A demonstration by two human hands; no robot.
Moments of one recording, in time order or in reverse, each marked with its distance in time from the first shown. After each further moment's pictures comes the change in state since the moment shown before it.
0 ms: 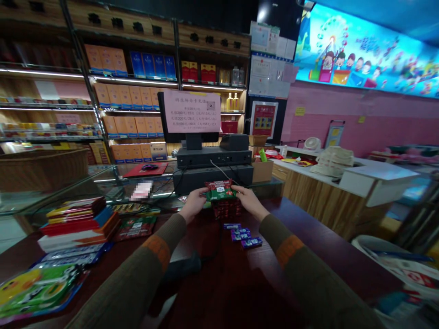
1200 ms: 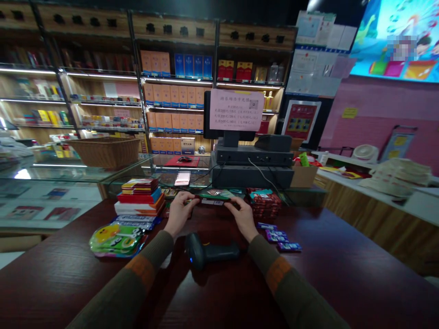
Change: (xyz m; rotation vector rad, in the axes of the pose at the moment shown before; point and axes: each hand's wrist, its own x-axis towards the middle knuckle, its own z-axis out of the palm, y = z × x) left_hand -0.112 -0.055 -0.149 0.276 0.550 0.259; right_hand -0.080 -0.082 0.152 0.234 0.006 -0.182
